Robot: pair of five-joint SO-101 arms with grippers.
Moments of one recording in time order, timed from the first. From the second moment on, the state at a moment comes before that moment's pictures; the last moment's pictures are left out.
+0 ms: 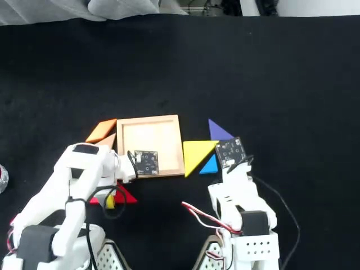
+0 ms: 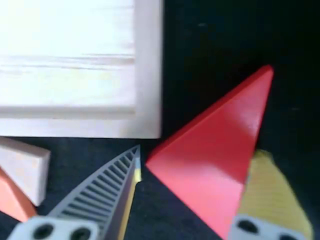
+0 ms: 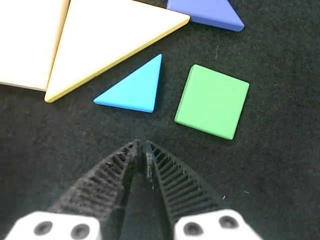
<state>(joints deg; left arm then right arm) 1.6 -16.5 60.9 48.5 -81.9 -3.3 -103.9 96.6 74.5 10.9</state>
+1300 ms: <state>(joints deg) 19.2 -28.6 47.9 51.5 -66.1 -3.3 -103.9 96.6 74.5 10.9</state>
